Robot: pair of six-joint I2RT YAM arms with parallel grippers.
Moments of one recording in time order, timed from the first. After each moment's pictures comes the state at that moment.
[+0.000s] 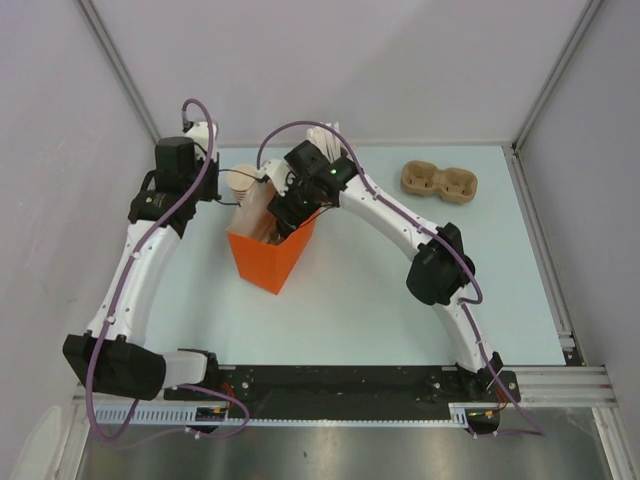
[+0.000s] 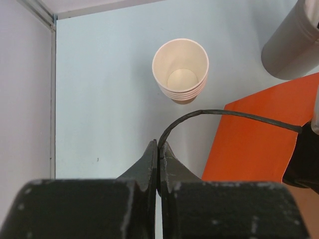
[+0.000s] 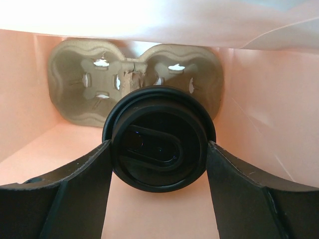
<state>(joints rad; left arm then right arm) -0.14 1.28 1.37 -0.61 -0.11 0.09 0.79 2.25 2.29 -0.94 -0.25 -0.30</state>
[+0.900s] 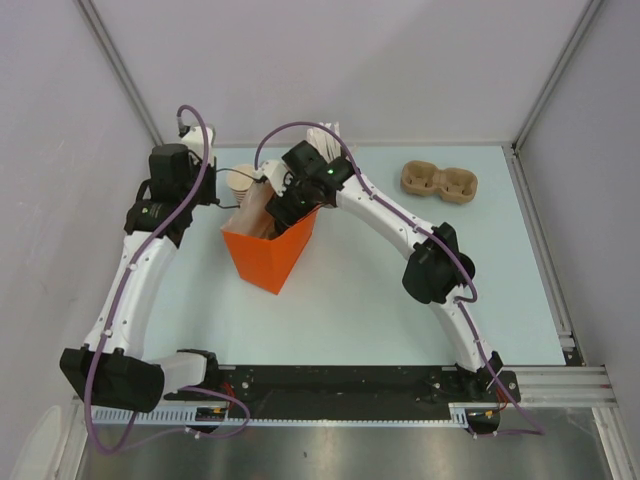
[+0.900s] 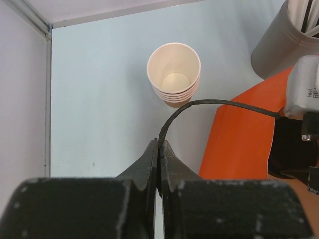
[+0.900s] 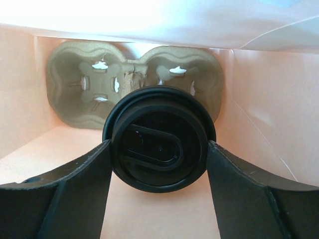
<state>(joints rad) -0.12 1.21 1.30 -0.56 -0.06 0.09 0.80 2.29 2.33 -0.95 -0.26 -0.31</state>
